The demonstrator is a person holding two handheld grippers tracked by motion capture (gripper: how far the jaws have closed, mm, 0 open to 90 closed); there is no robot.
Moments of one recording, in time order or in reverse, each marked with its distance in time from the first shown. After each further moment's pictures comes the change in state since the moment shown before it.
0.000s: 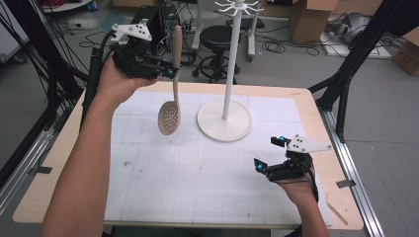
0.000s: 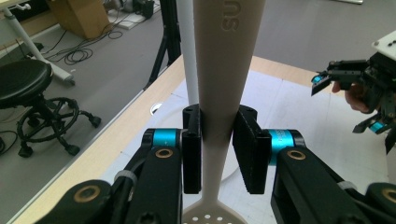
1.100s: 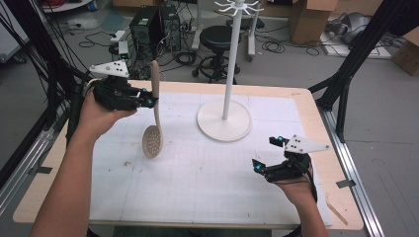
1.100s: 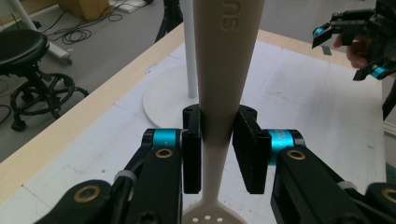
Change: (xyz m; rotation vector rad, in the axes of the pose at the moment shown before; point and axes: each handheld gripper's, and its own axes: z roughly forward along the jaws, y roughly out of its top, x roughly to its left) left arm -0.009 -0.085 -0.023 0.013 0.005 -0.046; right arm 0.004 0.003 0.002 0.007 0.001 -0.018
